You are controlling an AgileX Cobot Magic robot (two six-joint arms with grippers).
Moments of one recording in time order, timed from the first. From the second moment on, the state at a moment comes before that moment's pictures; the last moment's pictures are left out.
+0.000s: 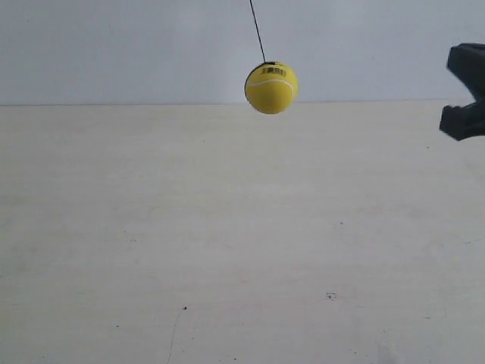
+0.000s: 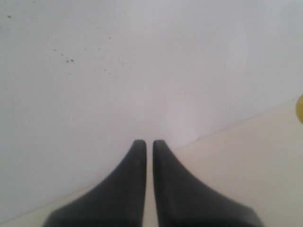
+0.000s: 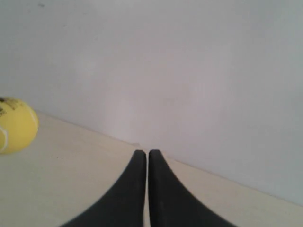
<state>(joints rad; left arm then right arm) 0.09 0.94 -0.47 0.93 -0.56 -0.67 0.03 1.06 -0.46 -0.72 -0.59 0.47</state>
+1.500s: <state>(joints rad) 0.09 1.35 -0.61 1.29 -0.86 -0.70 0.06 1.54 -0.72 -1.19 -1.00 0.59</state>
